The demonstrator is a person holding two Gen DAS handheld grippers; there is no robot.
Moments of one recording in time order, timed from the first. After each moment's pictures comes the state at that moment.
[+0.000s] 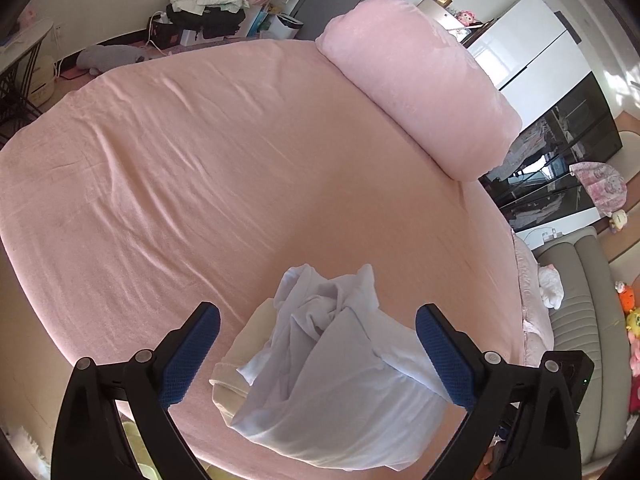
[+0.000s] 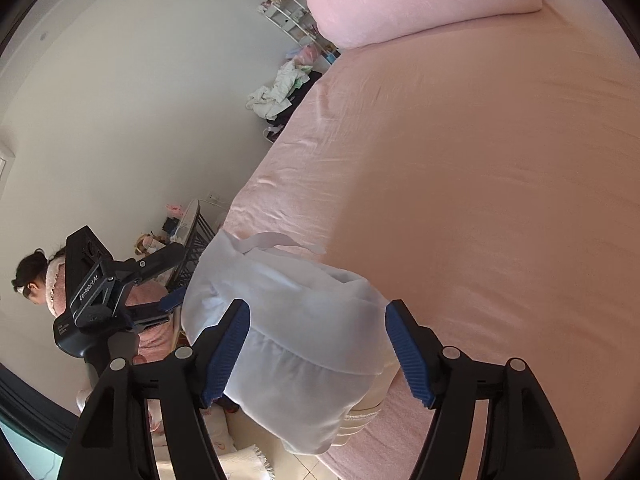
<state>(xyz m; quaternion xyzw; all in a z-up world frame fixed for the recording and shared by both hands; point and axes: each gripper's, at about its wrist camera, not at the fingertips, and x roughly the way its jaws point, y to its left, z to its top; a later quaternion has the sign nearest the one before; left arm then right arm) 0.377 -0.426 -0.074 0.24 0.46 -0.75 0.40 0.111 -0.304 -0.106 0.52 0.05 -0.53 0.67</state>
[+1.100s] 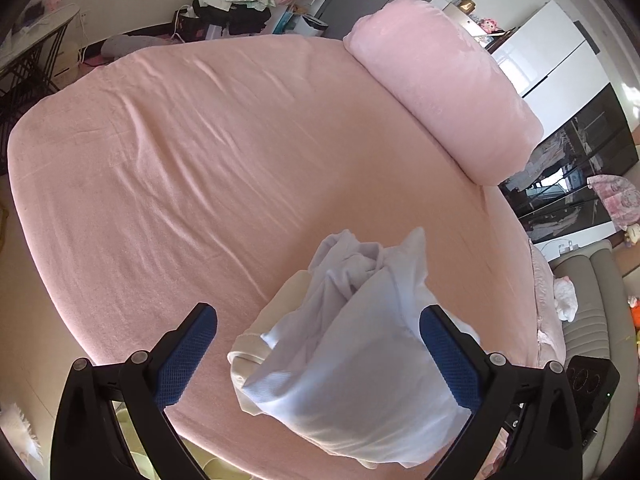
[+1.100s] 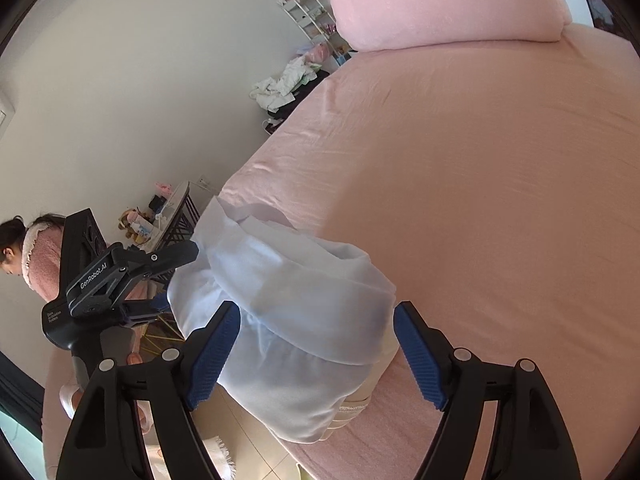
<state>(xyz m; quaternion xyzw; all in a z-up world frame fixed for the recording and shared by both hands) 0.379 -0.408 -0.092 0.23 0.47 -0.74 0.43 0.134 -0.305 -0.114 0.47 0.08 -0.56 0.68</state>
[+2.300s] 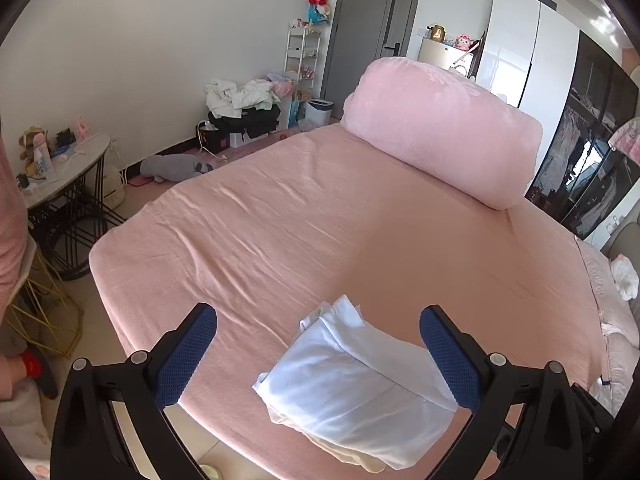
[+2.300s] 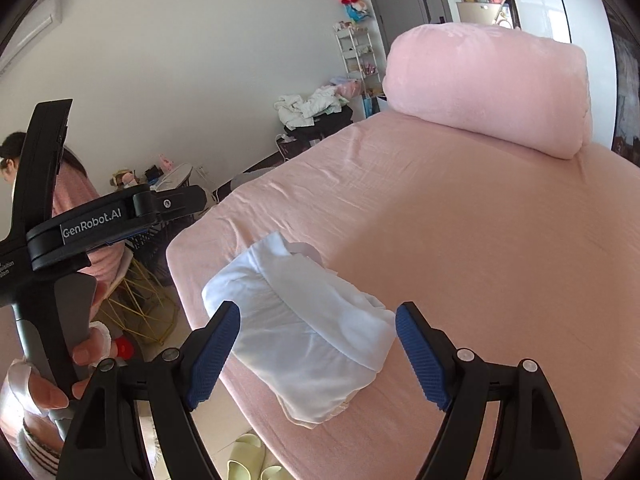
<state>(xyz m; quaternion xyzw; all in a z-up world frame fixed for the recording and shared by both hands) 0.368 -0.340 0.005 0.24 0.26 -0.74 0.57 0.177 -0.269 -0.026 0.33 0.19 -0.59 0.71</state>
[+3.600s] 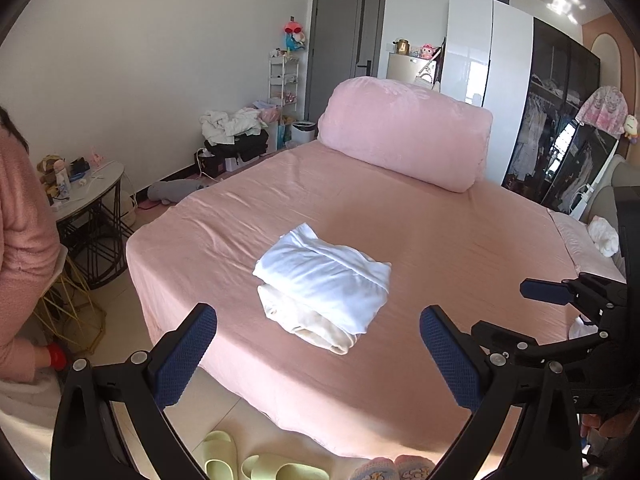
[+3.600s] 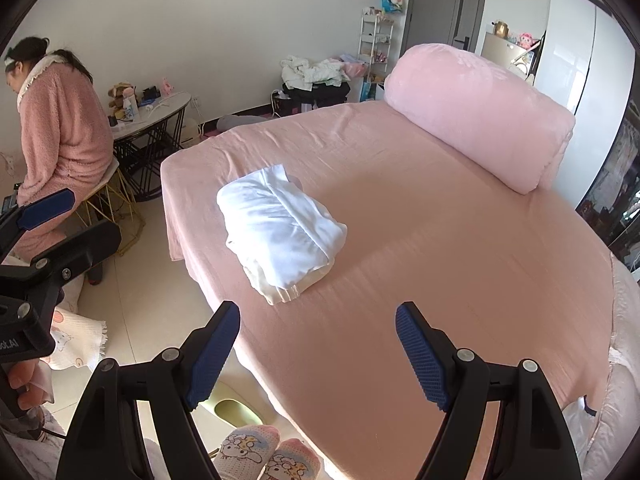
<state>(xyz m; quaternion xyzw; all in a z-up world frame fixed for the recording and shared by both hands) 0.375 -0.142 0.037 0.23 0.24 -0.77 0.54 0.196 -0.143 0.030 0.26 0.34 -0.61 0.67</state>
